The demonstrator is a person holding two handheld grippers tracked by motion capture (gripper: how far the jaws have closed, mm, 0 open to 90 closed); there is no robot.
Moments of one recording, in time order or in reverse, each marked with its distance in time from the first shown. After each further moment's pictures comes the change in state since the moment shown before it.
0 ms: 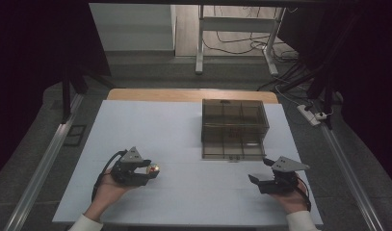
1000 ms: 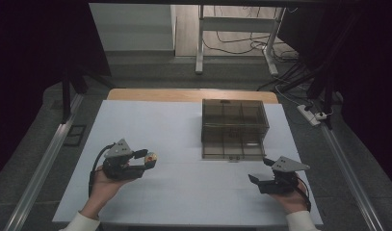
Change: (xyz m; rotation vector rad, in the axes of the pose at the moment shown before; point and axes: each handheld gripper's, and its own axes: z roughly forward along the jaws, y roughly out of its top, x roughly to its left) left arm 0.001 0.015 -0.029 -0.199 -0.003 -0.041; right arm 0.000 0.000 -0.001 -0.005 -0.003 0.006
